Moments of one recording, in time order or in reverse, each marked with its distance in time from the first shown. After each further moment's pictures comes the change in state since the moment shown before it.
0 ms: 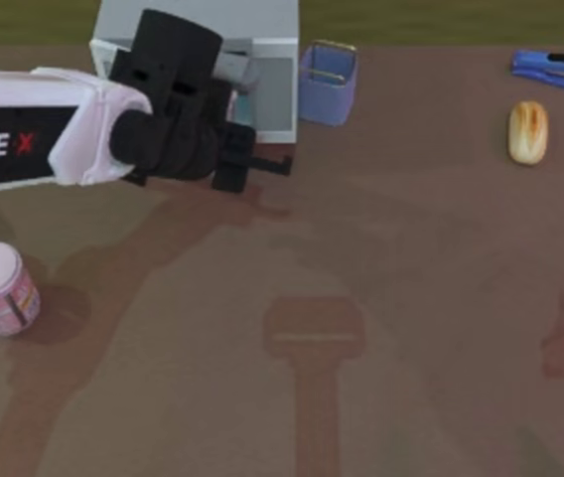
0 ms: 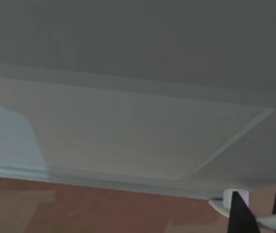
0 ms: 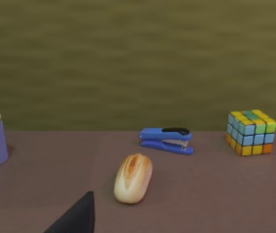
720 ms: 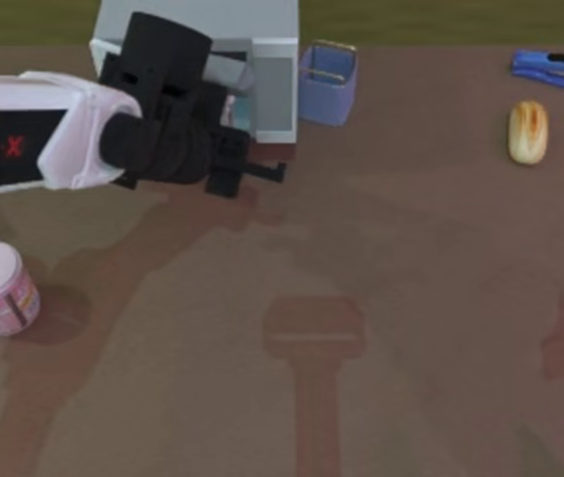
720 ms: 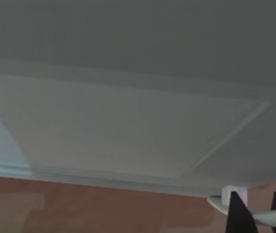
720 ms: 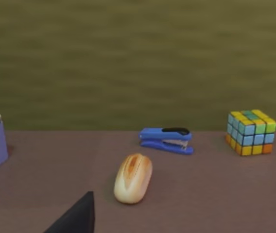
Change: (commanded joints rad) left arm 0.012 -0.023 -0.026 0.010 0.038 0.038; right arm 0.000 0.000 0.000 0.000 0.000 0.000
